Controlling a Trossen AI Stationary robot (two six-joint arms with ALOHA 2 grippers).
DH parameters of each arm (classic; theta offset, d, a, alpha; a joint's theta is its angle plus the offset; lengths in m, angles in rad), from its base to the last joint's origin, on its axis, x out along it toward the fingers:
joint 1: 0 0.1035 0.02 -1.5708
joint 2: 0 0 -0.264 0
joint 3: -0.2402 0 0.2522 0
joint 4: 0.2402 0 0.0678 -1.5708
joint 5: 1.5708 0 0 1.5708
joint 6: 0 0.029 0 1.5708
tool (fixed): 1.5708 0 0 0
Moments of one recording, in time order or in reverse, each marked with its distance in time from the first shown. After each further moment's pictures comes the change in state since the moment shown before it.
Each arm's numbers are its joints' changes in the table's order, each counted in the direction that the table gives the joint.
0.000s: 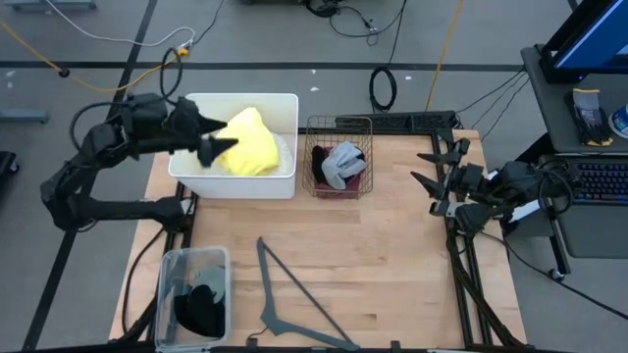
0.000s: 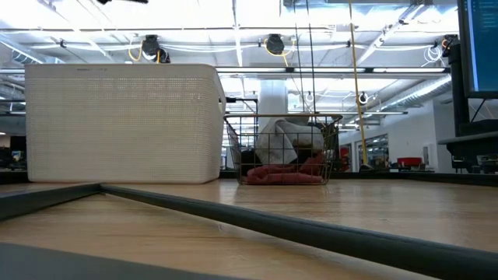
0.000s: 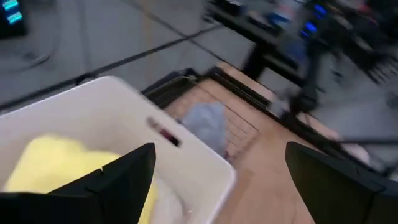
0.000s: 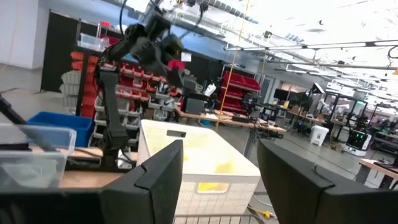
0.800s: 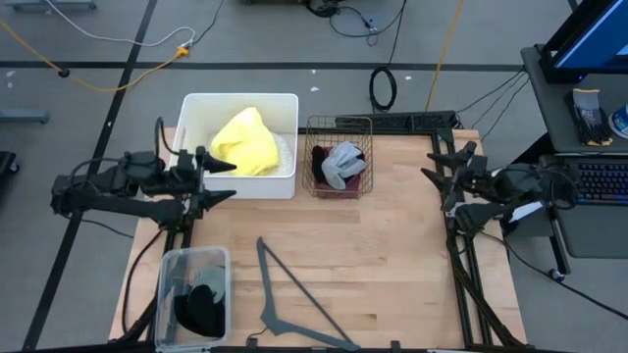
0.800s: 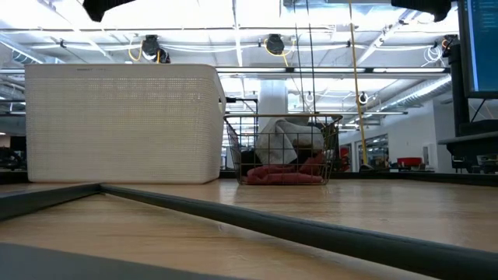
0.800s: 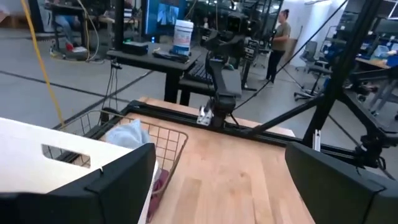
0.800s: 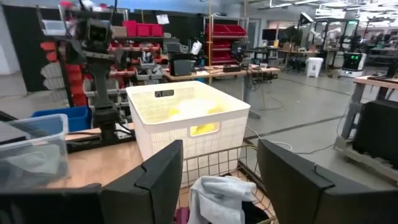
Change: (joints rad) left arm -0.489 -0.384 0.635 -0.561 -0.147 0.137; right arm 0.000 -0.156 0.000 0.399 0.127 0.383
